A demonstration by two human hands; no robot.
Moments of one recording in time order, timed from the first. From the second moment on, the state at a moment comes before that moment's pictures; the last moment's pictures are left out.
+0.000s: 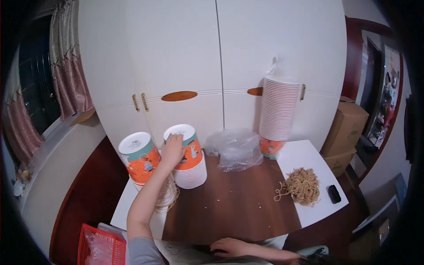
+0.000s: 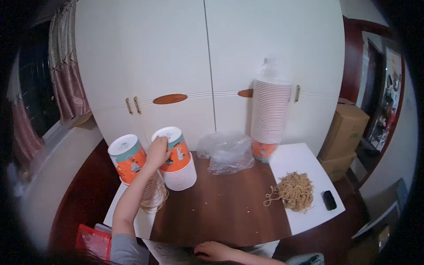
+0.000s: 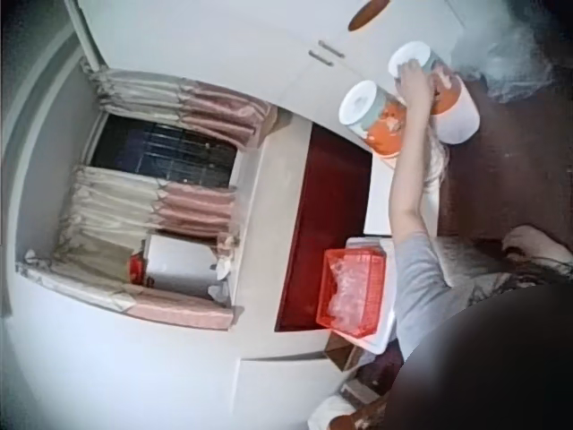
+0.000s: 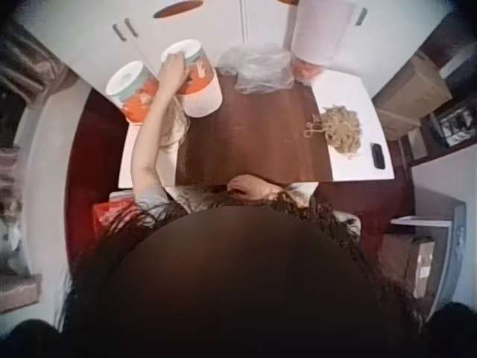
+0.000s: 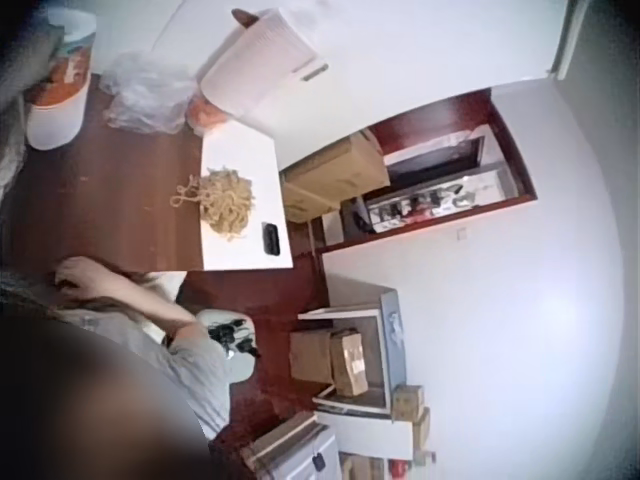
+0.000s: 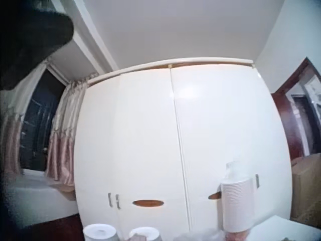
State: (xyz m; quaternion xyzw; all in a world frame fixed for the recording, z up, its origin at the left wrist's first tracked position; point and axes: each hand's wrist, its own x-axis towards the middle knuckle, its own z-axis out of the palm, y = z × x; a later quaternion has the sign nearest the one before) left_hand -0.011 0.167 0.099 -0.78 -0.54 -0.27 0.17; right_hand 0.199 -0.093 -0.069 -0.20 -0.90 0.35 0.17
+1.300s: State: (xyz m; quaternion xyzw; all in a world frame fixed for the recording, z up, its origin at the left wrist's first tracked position) left_hand -0.040 0.169 0.226 -0.73 -0.42 -0.54 -0.10; right_hand 0.231 -0.108 -0.066 -0.32 -0.73 0.56 0.22
